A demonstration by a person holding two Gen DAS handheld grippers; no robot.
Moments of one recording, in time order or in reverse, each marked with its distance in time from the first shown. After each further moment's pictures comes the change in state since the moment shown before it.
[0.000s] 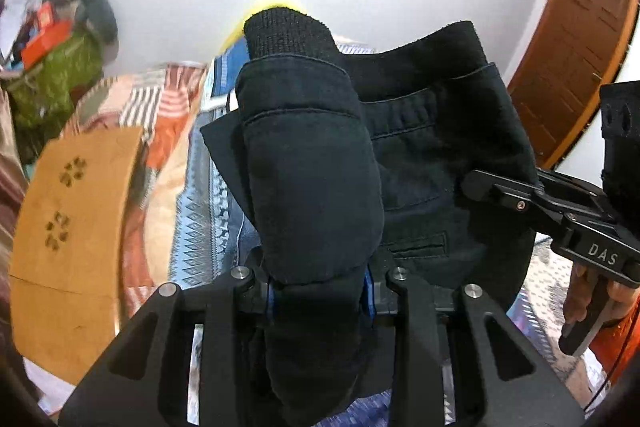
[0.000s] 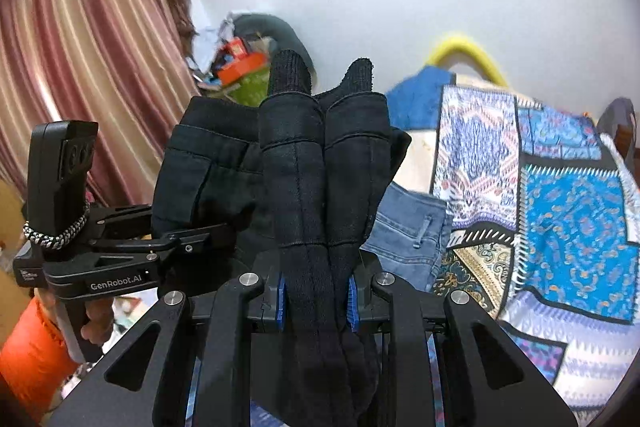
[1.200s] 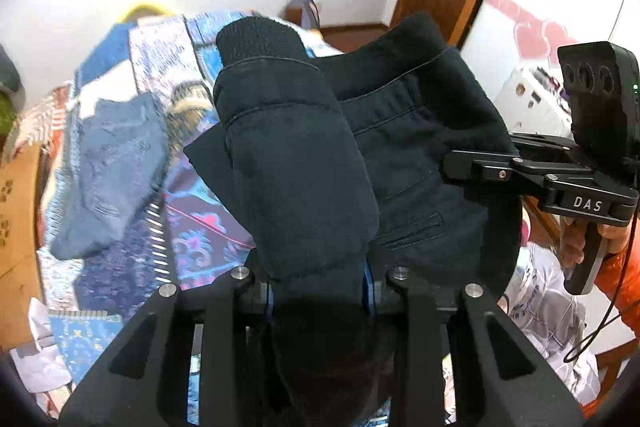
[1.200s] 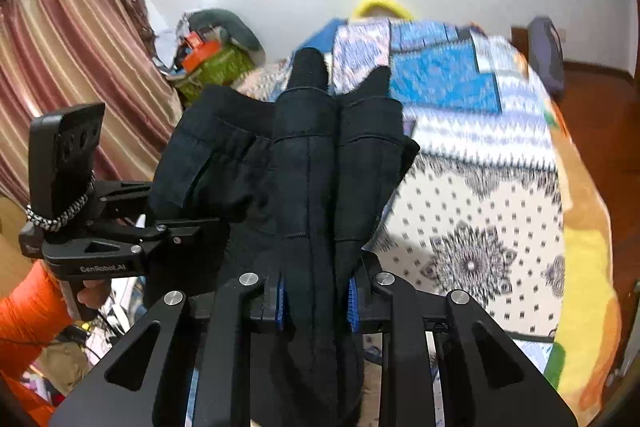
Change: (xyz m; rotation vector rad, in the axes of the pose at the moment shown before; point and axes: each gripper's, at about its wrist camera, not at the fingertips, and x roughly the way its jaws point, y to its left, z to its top) left arm -0.122 -0.250 -0.139 0.299 0.097 -0.235; right arm -0.263 -0.021 -0.182 0.170 0.036 -0.100
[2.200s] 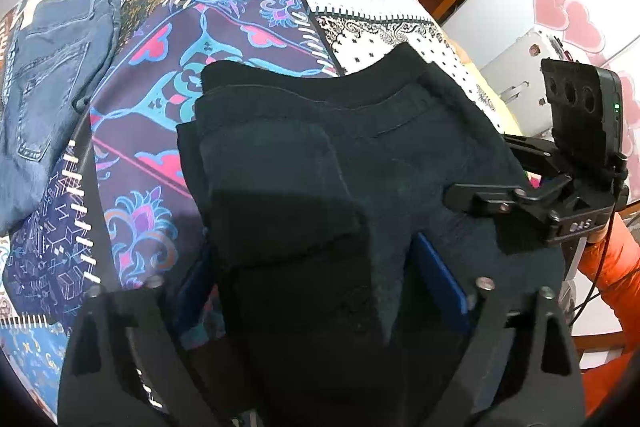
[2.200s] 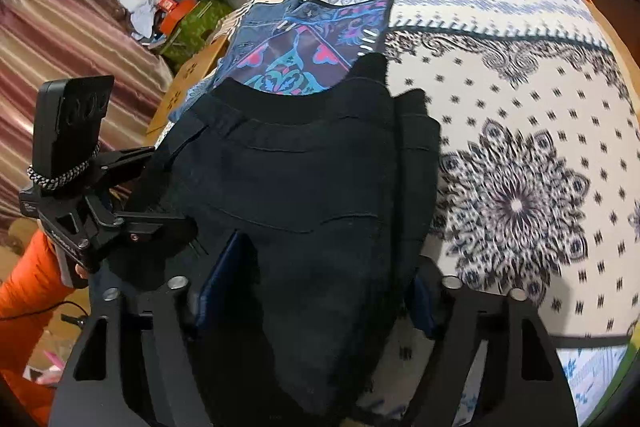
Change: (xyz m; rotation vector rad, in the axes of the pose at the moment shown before) left arm 0.134 0.050 -0.019 -0.090 0.345 -0.149; right arm 0.098 -0.064 -0.047 0.160 0.251 0.088
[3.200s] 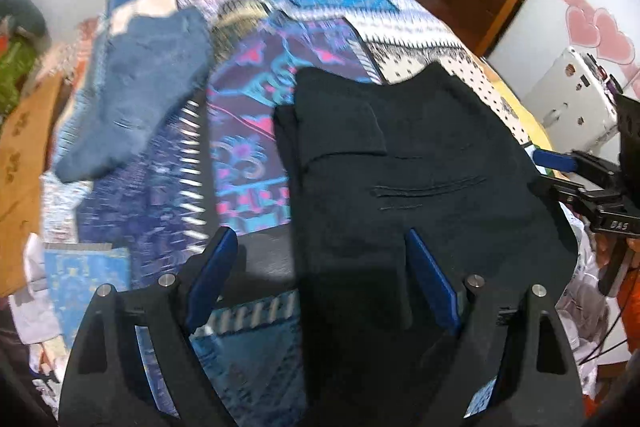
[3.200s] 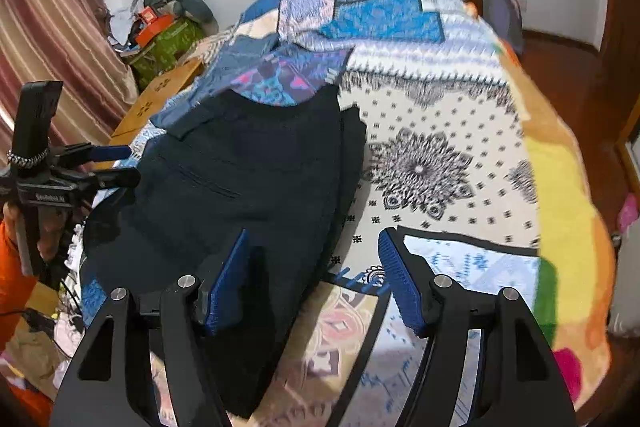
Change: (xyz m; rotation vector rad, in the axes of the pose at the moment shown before) left arm -0.056 -0.009 -0.064 -0.058 -0.139 0.225; right arm -0.060 0.026 -0.051 -0.062 -0.156 -0.252
